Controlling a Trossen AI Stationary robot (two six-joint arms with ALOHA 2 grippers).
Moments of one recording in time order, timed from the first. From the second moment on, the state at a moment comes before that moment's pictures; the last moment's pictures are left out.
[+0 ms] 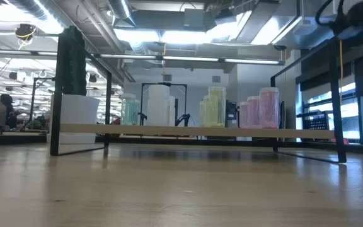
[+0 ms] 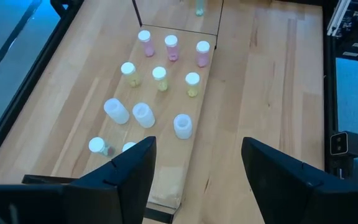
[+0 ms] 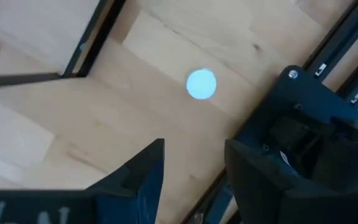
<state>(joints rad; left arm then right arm) -0.52 1.41 1.79 -1.33 -0.52 -0.63 0.40 1.01 0.94 -1.46 0.08 1.41</state>
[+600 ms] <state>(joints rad) -0.52 1.41 1.79 -1.33 -0.54 -0.63 0.24 1.01 0.88 -1.38 0.05 1.25</state>
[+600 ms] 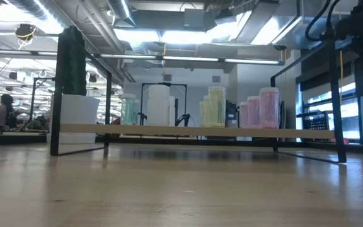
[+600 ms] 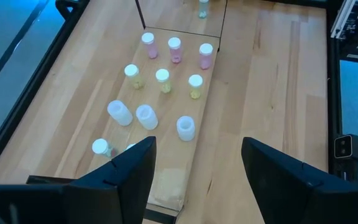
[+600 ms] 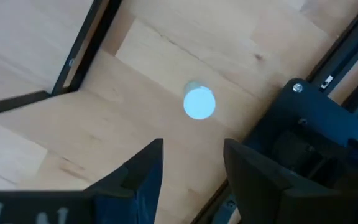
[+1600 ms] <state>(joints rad) -0.52 1.41 1.79 -1.33 -0.54 -0.63 0.15 1.01 0.81 -1.35 0.01 1.12</state>
